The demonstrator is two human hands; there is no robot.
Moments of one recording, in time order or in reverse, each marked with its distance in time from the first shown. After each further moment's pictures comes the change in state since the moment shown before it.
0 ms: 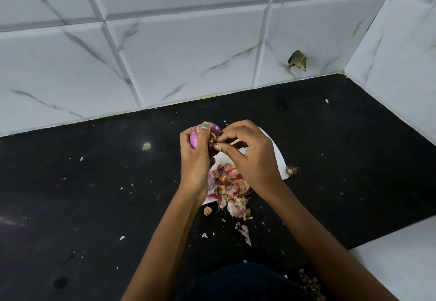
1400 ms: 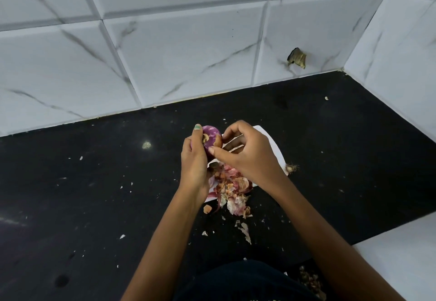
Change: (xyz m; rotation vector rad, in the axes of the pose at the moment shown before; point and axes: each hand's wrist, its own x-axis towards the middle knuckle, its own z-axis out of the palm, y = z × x) left_hand 0.002 -0.003 0.000 -0.059 0.003 -0.203; right_hand 0.002 -0.014 -0.009 0.094 -0.183 0.378
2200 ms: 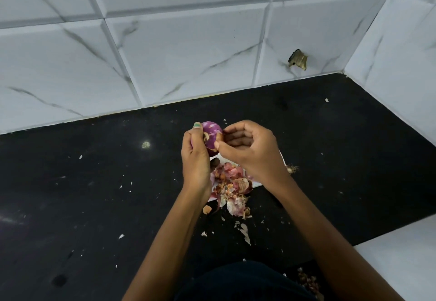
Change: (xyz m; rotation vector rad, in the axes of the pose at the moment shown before) left_hand -0.003 -0.002 0.005 0.004 0.044 0.200; right_hand 0.000 -0.003 -0.003 0.174 0.053 0.021
